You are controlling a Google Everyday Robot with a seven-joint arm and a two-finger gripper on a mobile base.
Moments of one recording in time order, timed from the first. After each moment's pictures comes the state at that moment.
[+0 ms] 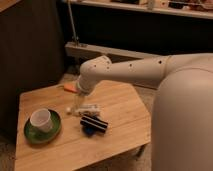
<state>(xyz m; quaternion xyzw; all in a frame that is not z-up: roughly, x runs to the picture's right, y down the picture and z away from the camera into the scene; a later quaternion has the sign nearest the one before) -0.158 0.026 0.746 -0.24 -0.23 0.06 0.94</state>
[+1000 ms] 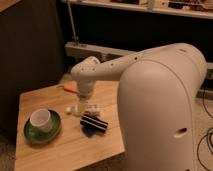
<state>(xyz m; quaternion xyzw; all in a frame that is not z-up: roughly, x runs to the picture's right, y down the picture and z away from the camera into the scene) -0.121 0.075 0.786 -0.30 -0.03 0.11 0.95</state>
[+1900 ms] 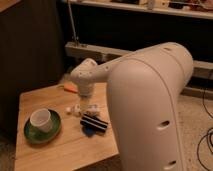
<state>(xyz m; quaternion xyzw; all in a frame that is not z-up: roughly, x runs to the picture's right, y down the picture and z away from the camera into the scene) -0.113 0.059 0.816 -0.26 -0.04 0.08 0.96</state>
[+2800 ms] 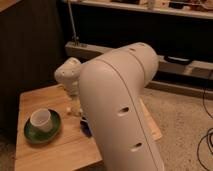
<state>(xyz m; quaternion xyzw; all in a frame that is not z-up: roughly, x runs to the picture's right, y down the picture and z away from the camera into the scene) -0.166 0.063 0.835 -0.29 0.00 0.00 0.96</state>
